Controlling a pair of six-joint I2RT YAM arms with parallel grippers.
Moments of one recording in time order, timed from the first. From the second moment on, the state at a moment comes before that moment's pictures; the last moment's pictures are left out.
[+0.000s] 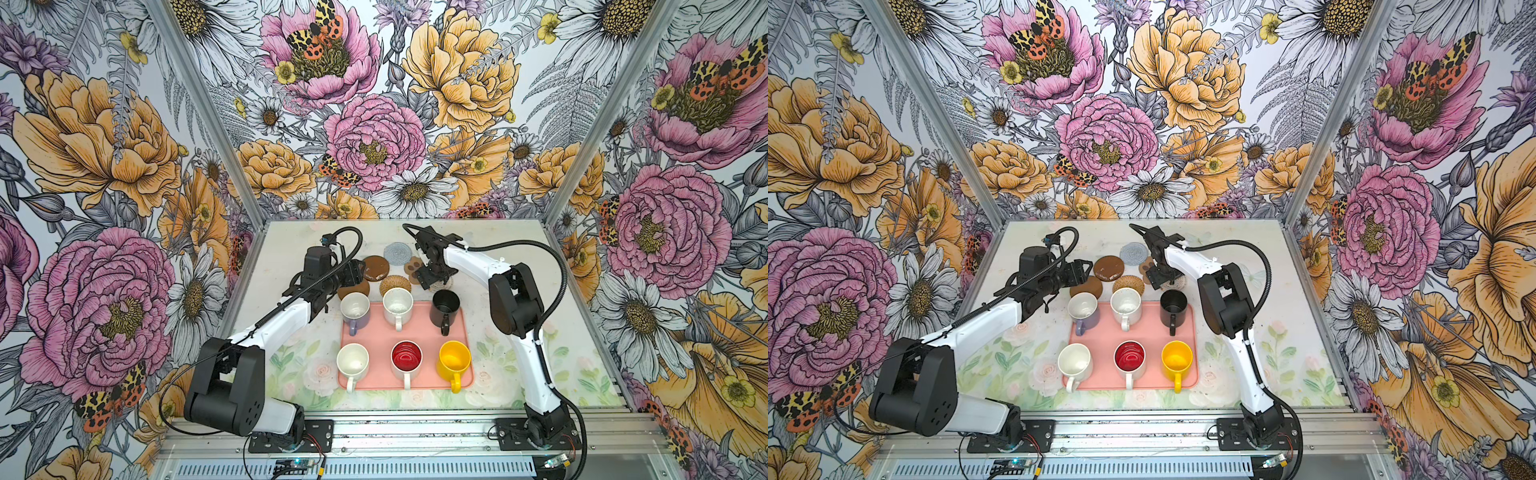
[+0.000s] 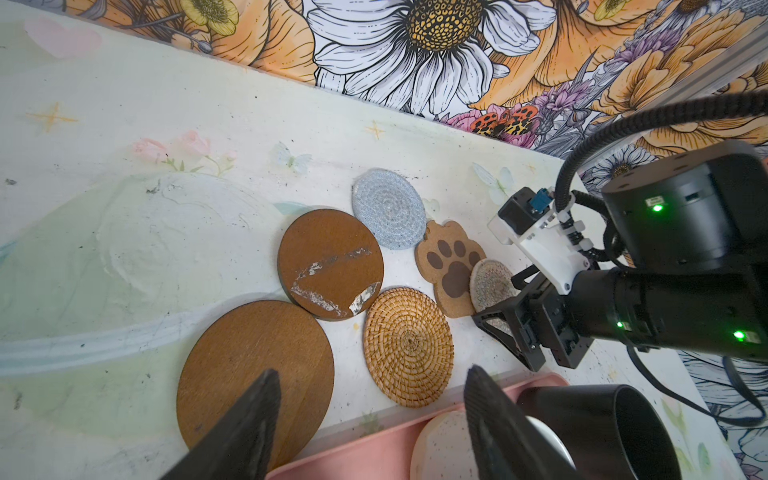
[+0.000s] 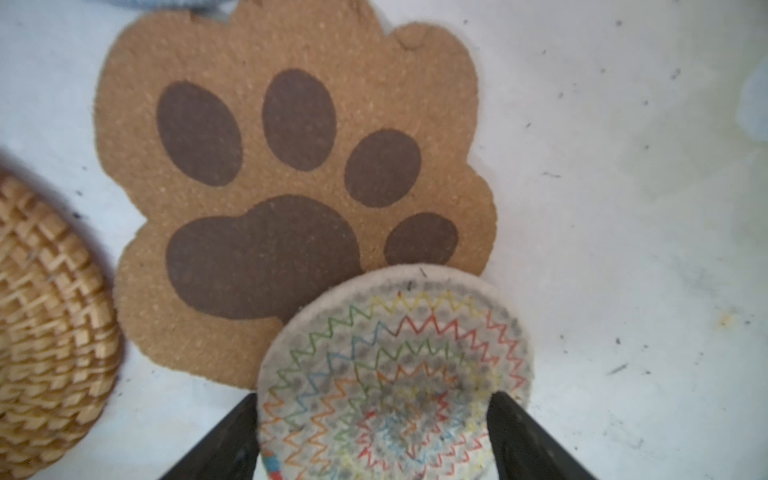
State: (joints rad) left arm -0.25 1.42 0.85 0.05 0.19 -0.41; right arm 0.47 2.32 1.92 -0.95 0.16 -0.02
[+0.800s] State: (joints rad) left arm -0.24 1.42 0.85 0.05 0.20 -0.41; right arm 0.34 2.32 1.92 -0.95 0.11 0.03
